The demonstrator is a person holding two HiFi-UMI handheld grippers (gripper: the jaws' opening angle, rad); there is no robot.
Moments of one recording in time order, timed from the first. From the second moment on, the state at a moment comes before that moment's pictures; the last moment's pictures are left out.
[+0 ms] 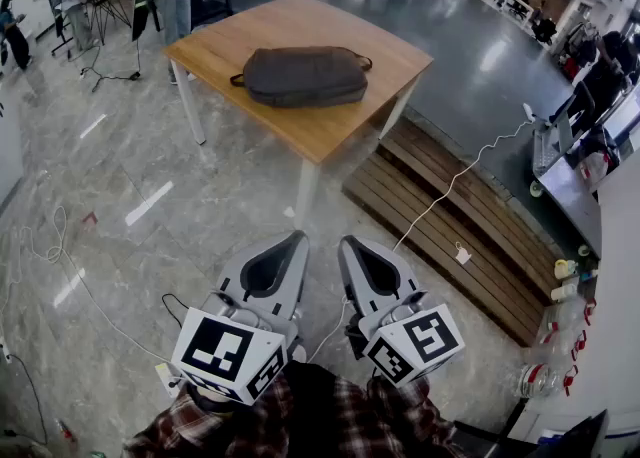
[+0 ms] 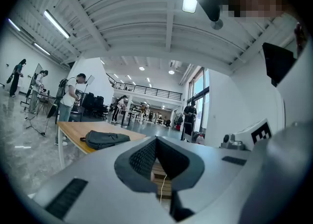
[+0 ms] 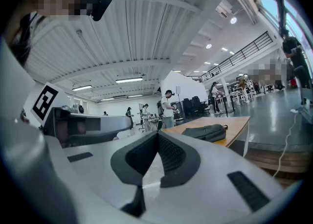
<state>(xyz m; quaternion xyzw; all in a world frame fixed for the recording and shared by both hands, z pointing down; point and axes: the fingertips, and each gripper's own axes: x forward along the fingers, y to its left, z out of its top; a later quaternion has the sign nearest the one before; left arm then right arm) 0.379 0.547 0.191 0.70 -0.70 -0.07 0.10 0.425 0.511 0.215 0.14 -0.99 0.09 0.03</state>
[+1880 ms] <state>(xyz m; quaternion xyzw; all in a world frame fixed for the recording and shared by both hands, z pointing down) -0.092 0.105 0.191 0.73 -0.67 -0.05 0.10 -0.039 0.057 0.219 0.20 -0.97 0.09 0.03</state>
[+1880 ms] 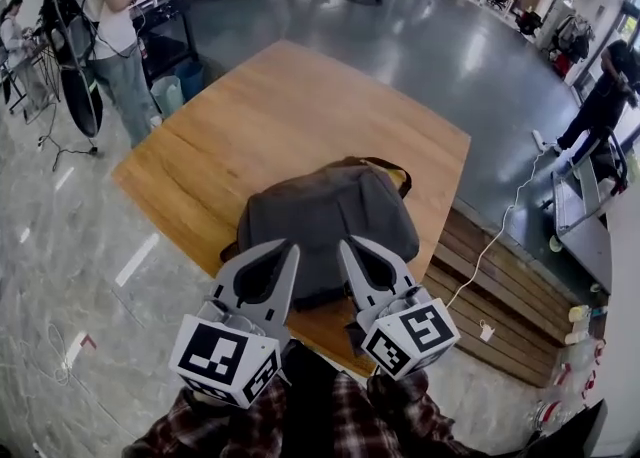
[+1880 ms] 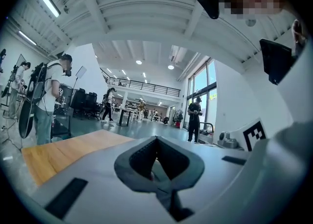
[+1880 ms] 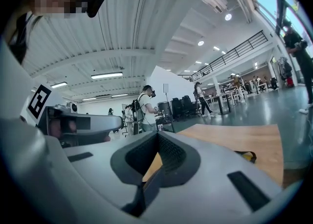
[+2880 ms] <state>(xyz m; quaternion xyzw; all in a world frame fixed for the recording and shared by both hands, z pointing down) -0.087 -0.032 0.241 0.85 -0.50 0.03 0.17 -0.024 -0.042 0.252 0.39 -0.91 0.13 0.06</state>
